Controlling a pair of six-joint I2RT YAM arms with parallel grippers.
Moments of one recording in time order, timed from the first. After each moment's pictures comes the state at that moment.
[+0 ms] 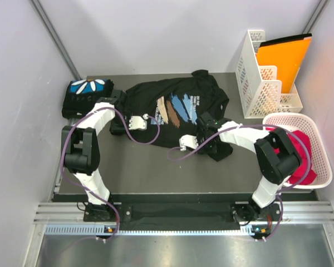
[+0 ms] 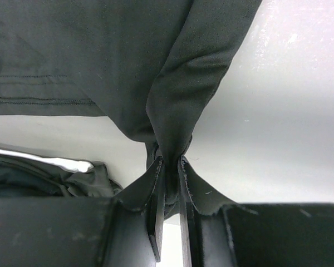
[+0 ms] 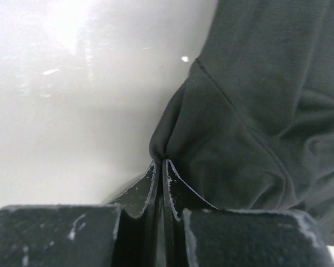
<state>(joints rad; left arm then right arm) -0.14 1.81 1.35 -0.88 0.03 1.44 0.59 1.71 1.04 -0.64 -0.21 -1.07</state>
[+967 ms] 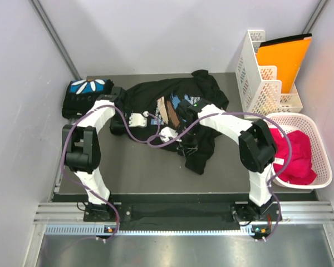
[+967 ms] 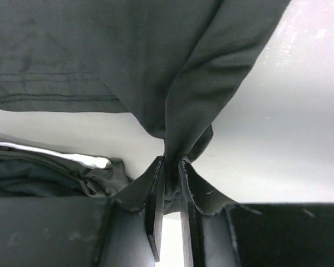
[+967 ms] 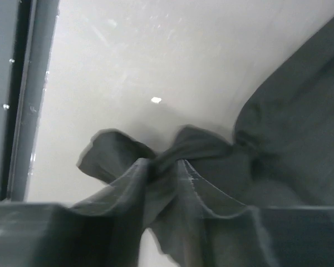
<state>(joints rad) -0.13 1.83 1.40 -0.88 0.03 1.47 0.71 1.95 1.60 -1.18 -0.58 -1.19</state>
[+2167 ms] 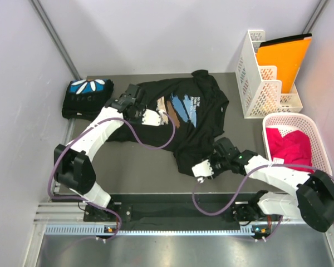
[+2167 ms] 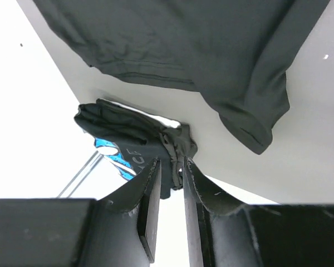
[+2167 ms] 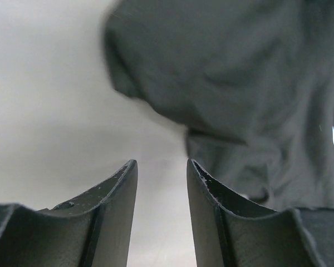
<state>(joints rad) -0.41 1.59 1.40 -0.86 -0.20 1.34 0.67 1.16 0.54 -0.42 -0.23 -1.32</state>
